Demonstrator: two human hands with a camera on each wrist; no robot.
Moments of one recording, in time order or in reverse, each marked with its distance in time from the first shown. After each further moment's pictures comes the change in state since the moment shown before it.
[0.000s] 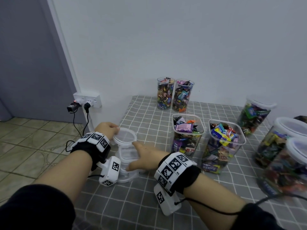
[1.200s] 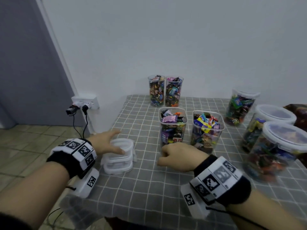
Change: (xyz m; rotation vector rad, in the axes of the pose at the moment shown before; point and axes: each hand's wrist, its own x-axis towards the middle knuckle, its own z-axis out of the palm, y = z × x) left_hand -0.085 0.028 -0.023 0.659 -0.513 0.204; right_hand -0.112 0.045 -0.026 -0.134 0.050 0.104
